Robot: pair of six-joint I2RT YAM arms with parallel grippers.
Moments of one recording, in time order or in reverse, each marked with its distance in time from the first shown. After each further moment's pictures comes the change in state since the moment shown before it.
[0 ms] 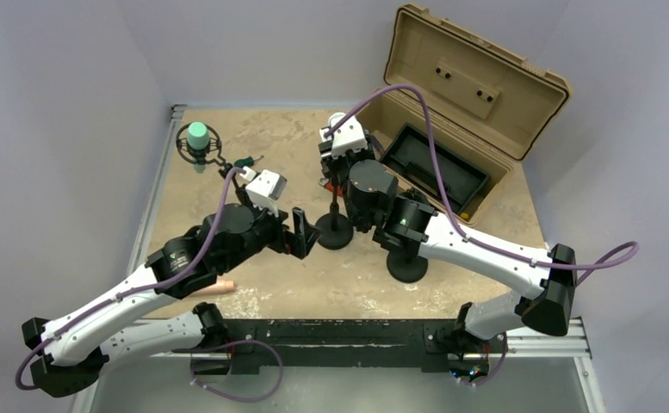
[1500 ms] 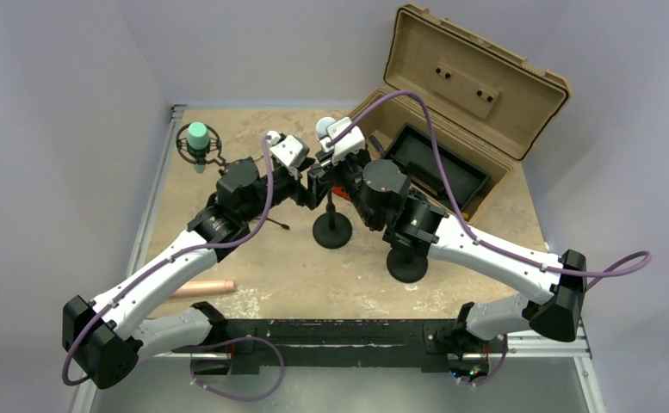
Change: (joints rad) left arm 0.342 0.276 -0.036 0.616 0.446 0.426; right arm -0.036 -0.058 -0.056 0.002 -0.311 -0.018
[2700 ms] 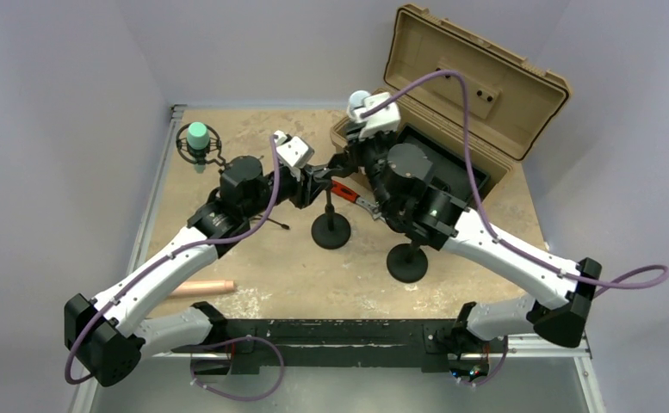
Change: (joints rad) left arm 0.019 0.027 0.032 -0.101 0.046 0.040; right arm -0.047 -0.019 0.085 -0.029 0.116 0.038
